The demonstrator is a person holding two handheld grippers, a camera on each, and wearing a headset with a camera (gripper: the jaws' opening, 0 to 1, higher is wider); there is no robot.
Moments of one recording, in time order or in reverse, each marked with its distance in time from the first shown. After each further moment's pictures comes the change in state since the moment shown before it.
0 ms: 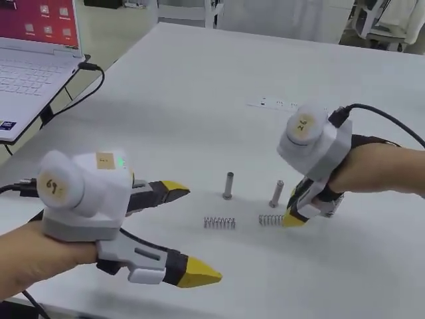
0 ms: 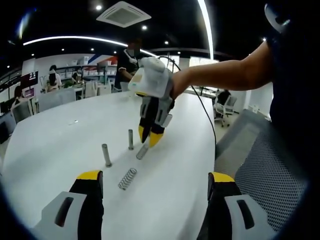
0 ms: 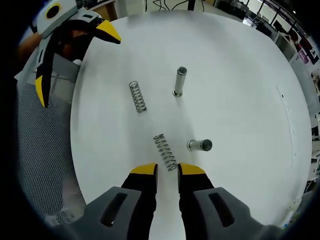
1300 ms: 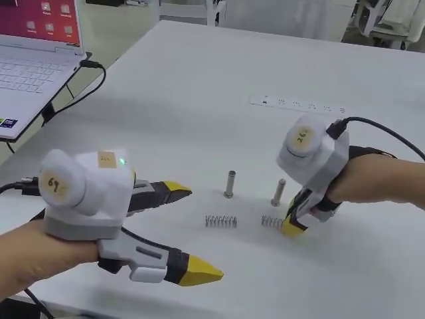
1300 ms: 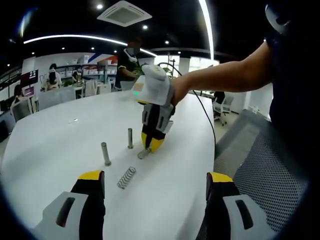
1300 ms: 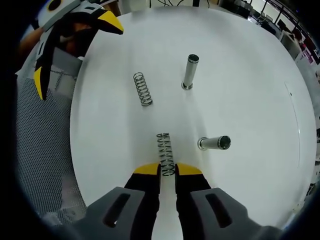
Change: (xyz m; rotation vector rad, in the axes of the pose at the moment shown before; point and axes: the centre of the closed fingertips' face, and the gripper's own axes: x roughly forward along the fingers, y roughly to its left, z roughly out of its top) left arm 0.000 0.000 -0.002 -0.010 0.003 -0.005; right arm 0.017 0.008 -0.008 -0.010 0.017 0.044
